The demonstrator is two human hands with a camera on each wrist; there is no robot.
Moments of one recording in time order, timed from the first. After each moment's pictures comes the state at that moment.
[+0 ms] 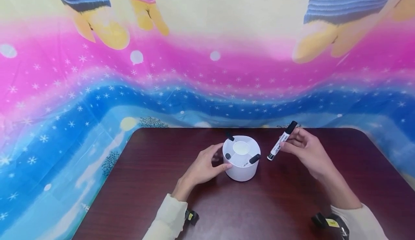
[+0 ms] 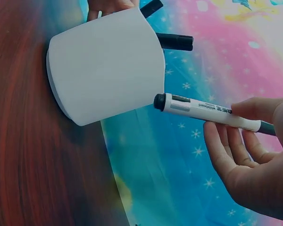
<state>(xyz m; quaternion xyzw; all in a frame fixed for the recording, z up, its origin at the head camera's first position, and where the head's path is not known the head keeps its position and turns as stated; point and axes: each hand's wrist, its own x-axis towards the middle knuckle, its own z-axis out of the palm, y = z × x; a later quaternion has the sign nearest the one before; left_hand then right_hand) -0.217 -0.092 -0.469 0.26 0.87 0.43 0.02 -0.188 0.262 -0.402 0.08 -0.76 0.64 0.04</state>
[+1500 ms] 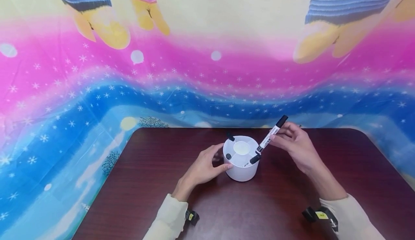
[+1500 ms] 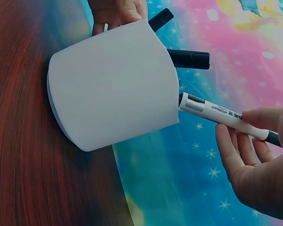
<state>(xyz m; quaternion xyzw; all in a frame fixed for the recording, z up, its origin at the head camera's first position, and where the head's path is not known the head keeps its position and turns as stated) -0.217 -0.092 -0.468 0.26 0.87 0.41 0.01 -0.207 0.233 -0.402 0.10 -0.67 0.74 0.03</state>
